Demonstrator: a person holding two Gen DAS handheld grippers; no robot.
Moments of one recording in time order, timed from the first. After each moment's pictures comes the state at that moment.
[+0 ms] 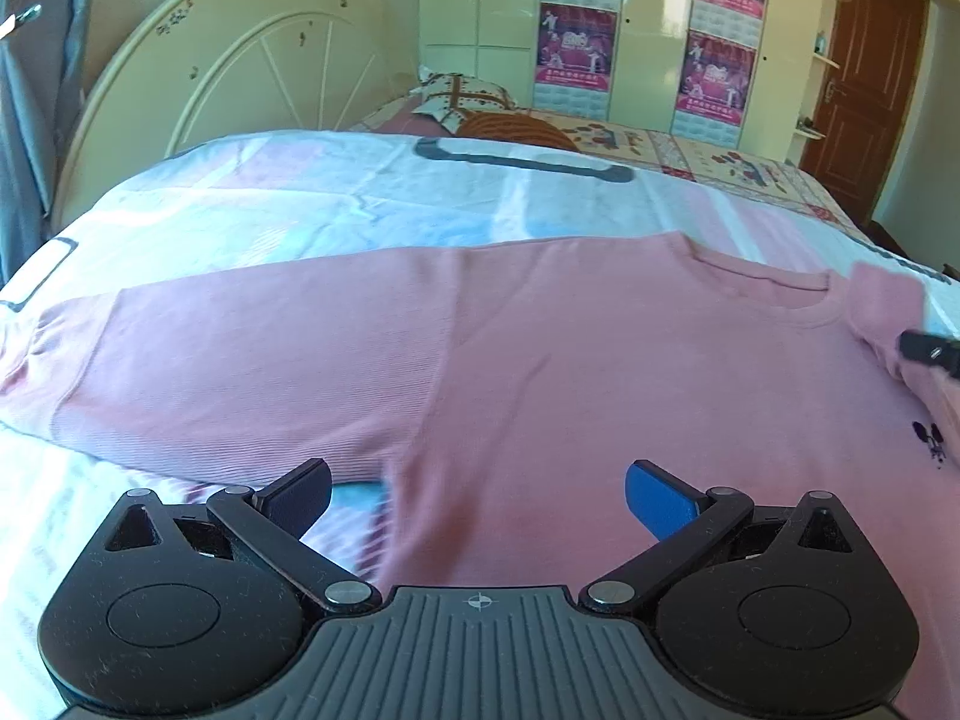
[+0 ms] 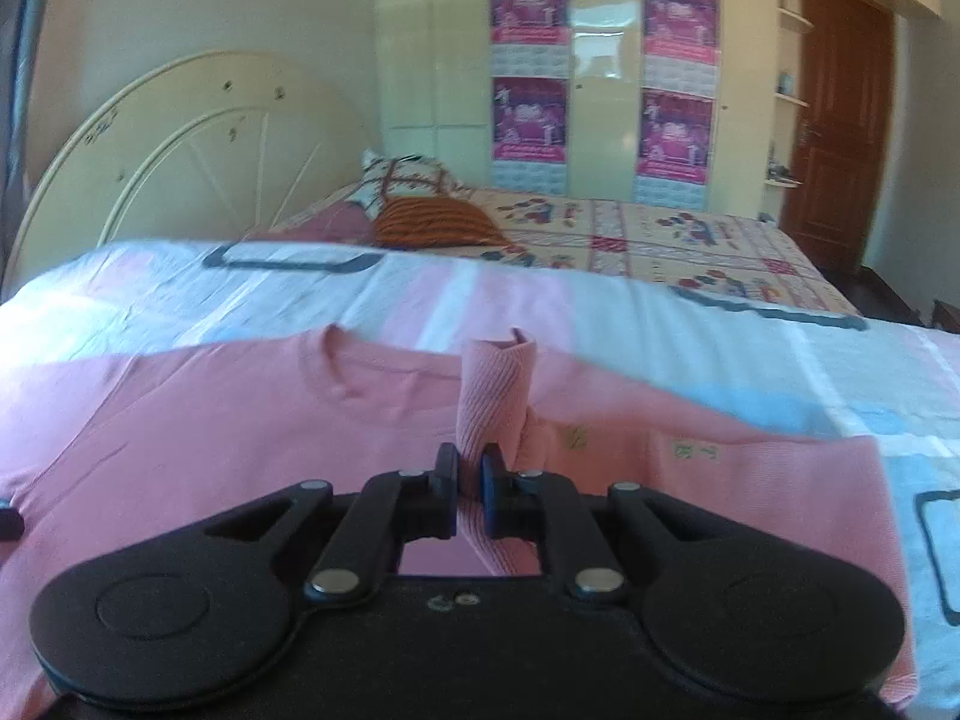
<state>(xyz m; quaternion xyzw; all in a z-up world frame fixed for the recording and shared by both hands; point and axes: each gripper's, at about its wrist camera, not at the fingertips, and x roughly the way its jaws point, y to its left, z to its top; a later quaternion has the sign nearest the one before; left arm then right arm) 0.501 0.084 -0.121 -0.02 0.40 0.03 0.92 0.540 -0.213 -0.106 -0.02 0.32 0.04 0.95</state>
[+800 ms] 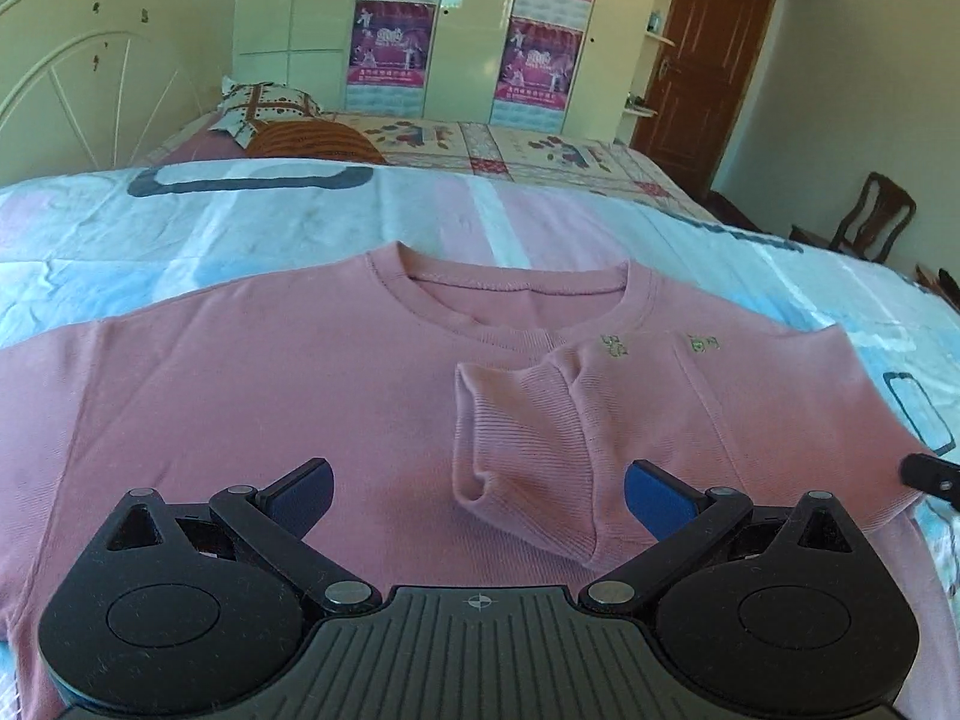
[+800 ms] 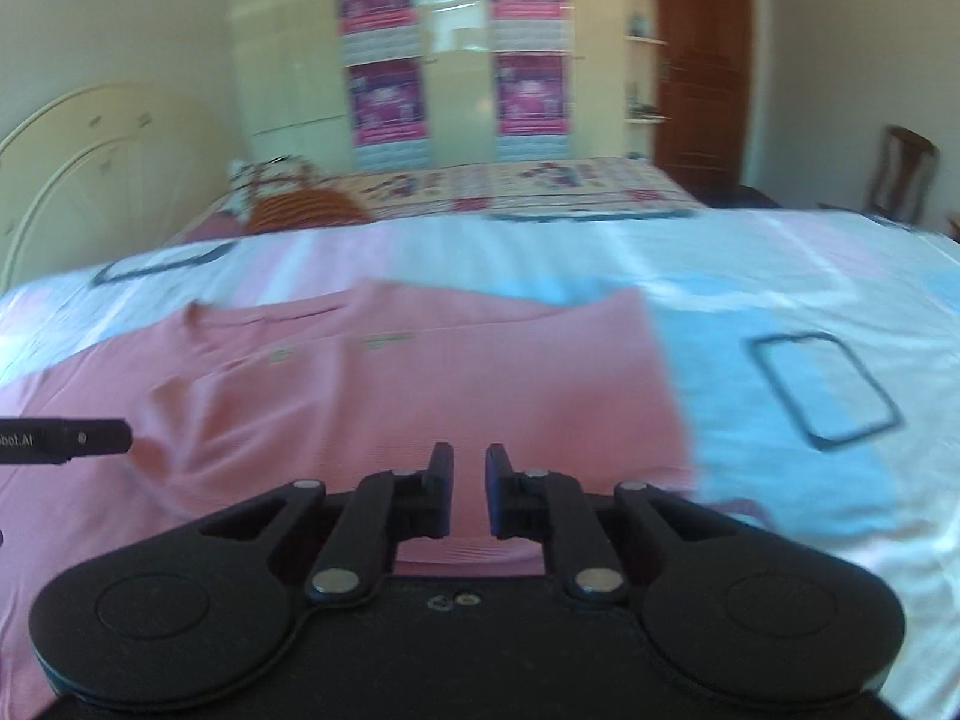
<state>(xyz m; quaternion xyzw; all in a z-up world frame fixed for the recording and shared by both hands) 0.608 -0.057 -0.155 -0.01 0.39 -0.15 0.91 0.451 -0.303 -0.103 0.06 0.32 -0.12 0.94</state>
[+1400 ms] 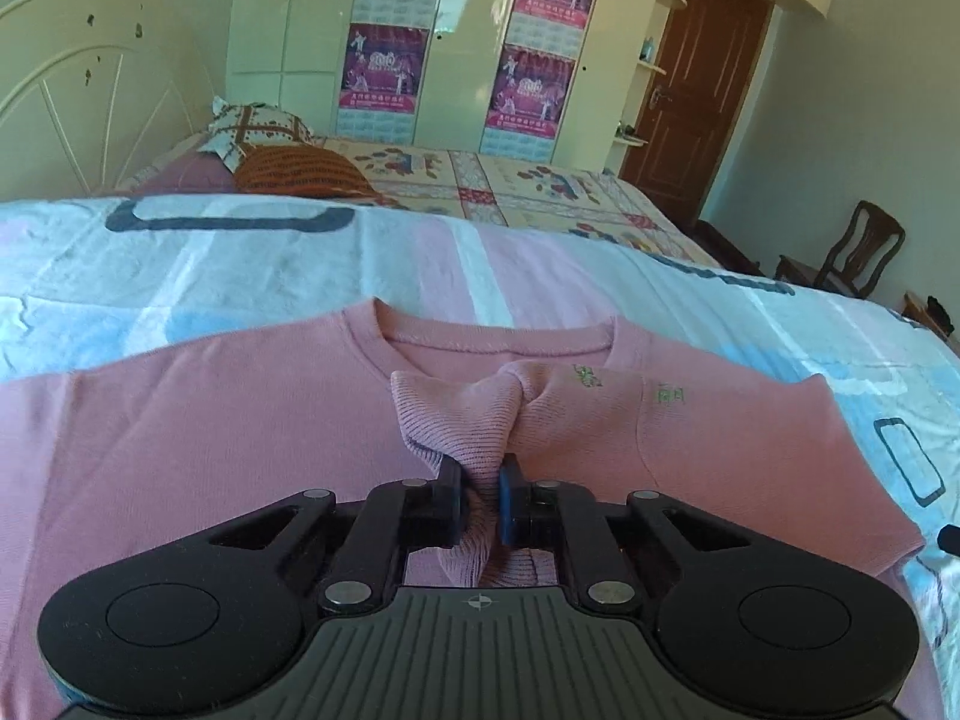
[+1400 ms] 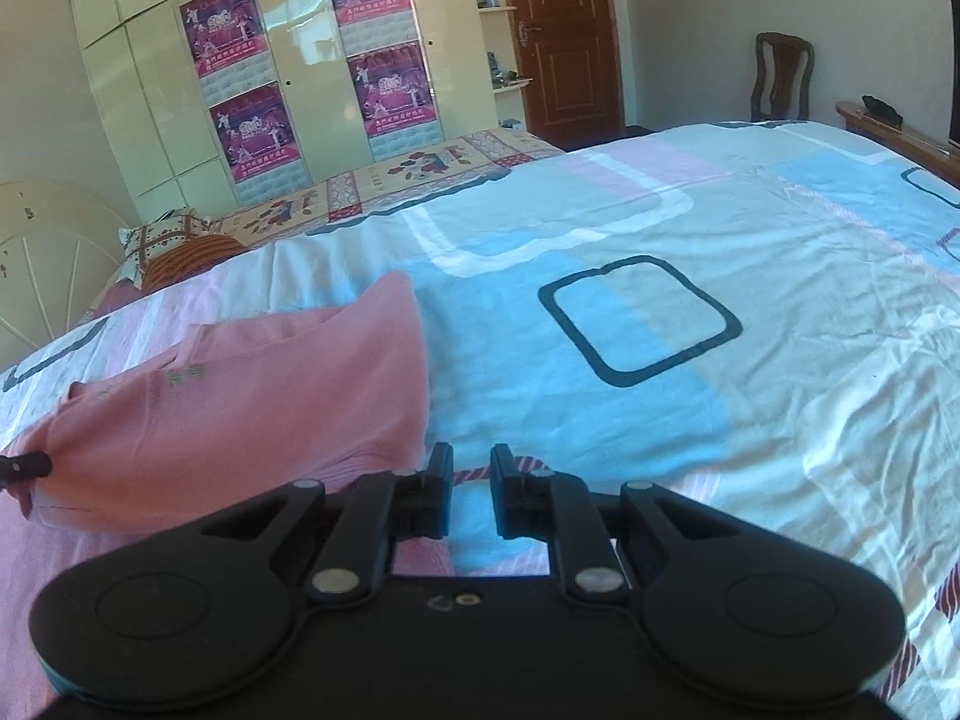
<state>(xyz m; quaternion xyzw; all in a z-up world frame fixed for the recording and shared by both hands) 0.605 -0.050 -0.138 -0.03 0.35 -0.16 0.92 0.422 -0.379 -0.107 0.15 0.32 -0.19 0.92</state>
